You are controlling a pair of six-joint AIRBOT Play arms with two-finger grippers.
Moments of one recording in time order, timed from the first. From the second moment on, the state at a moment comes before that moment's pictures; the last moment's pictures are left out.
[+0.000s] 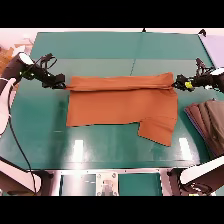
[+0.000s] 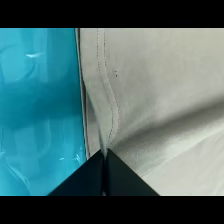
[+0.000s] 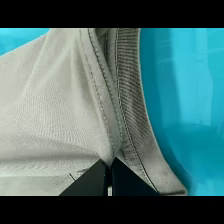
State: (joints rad) left arm 0.08 -1.78 1.58 1.09 -1.23 -1.36; right arm -0.41 -1.82 1.51 -0.95 1.04 1.23
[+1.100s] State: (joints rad) left arm 0.17 -1.29 0.92 1.06 -1.29 -1.51; right arm -0.66 -1.39 1.07 -1.02 1.25 1.33
